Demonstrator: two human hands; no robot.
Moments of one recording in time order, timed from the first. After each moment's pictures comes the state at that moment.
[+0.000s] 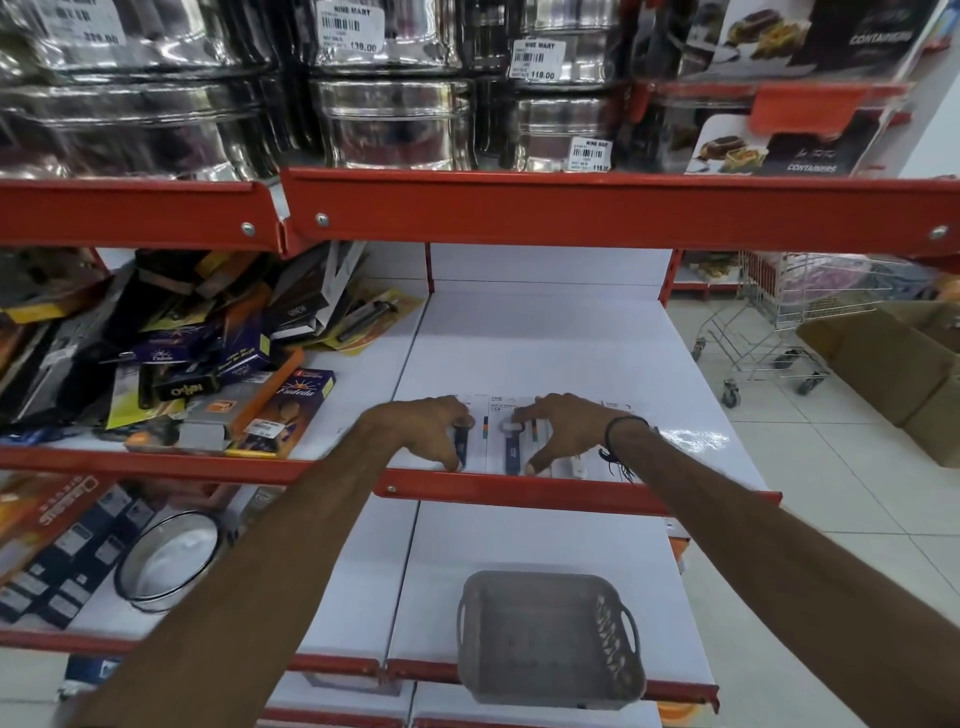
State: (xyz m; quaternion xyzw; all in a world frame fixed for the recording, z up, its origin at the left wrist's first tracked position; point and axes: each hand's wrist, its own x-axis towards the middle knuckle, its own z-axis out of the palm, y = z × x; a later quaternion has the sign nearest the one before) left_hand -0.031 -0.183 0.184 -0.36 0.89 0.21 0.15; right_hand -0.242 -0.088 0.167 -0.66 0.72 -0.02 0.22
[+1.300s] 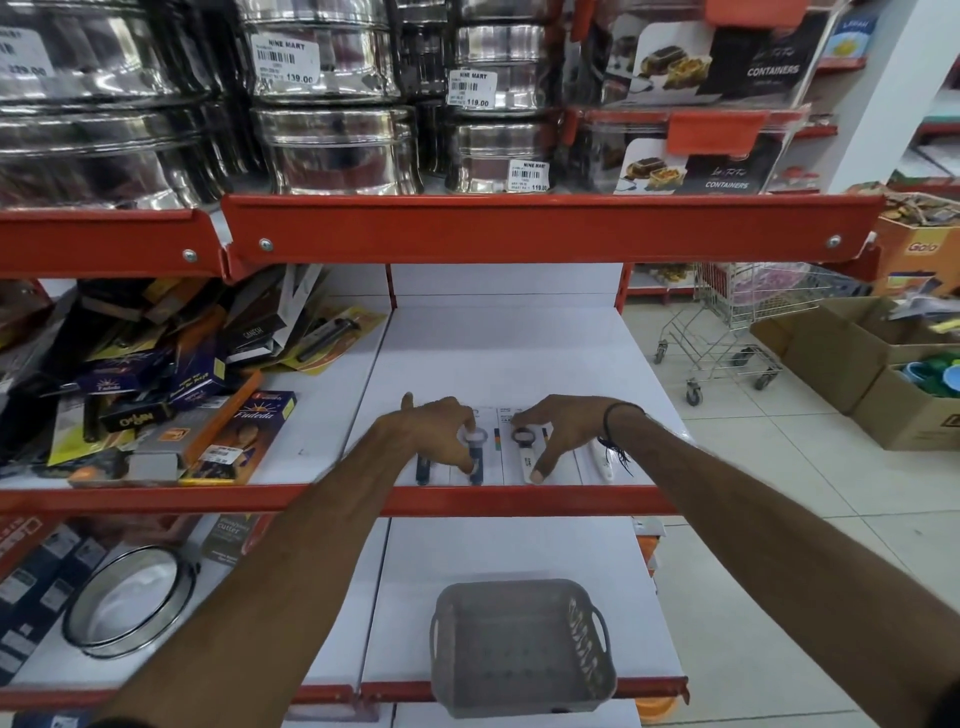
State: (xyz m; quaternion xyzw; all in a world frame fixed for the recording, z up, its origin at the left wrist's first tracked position) left_hand -0.087 -0.175 0.177 -0.34 0.92 0.14 0.14; right_hand -0.280 -0.065 0.194 -0.64 0.72 0.05 0.26
